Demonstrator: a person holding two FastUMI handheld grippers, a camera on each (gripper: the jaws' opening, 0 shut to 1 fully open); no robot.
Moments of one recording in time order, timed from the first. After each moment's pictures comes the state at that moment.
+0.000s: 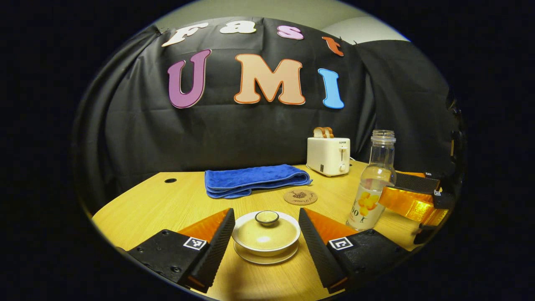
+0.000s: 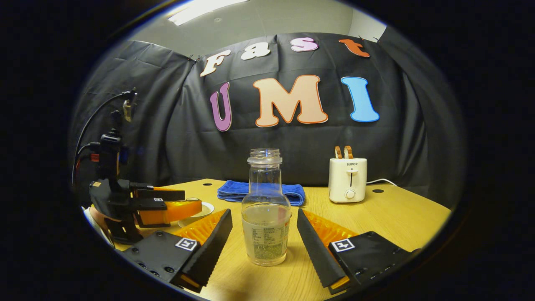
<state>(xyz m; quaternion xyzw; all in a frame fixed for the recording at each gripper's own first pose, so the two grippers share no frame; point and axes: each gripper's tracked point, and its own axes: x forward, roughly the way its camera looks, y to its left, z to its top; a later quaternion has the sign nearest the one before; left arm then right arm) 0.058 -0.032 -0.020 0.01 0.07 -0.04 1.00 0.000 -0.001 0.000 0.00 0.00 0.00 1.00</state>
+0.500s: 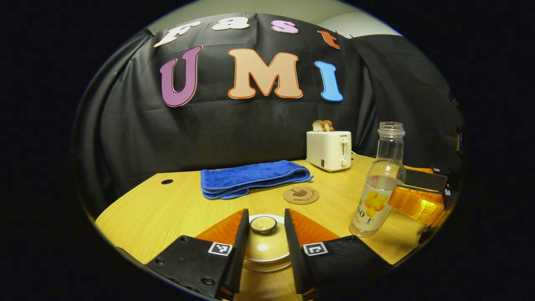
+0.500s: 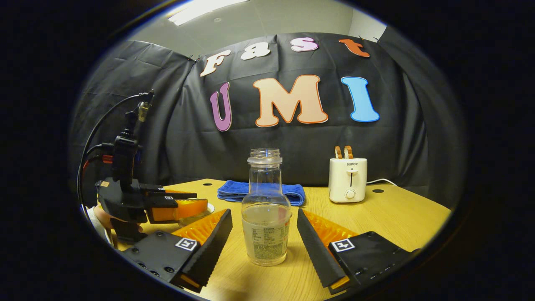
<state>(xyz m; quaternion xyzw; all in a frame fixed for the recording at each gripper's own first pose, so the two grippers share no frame) 0.073 -0.035 -0.025 0.02 0.08 -0.04 1.00 0.000 0.000 0.000 0.00 0.00 0.00 1.00</state>
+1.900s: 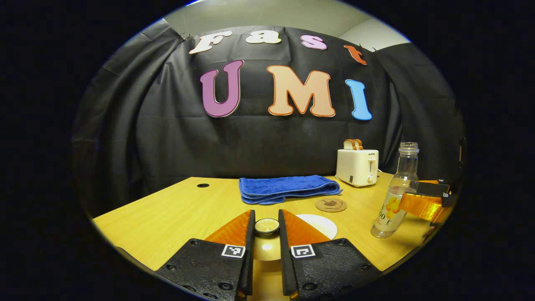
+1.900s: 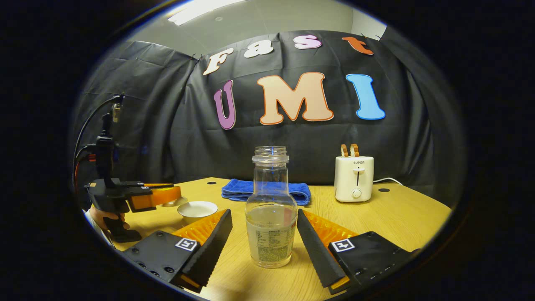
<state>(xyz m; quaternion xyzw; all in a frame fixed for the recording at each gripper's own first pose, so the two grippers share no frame) 0.028 0.031 -0.006 0.00 0.02 0.07 1.00 0.012 0.006 -0.007 0.00 0.02 0.02 1.00</state>
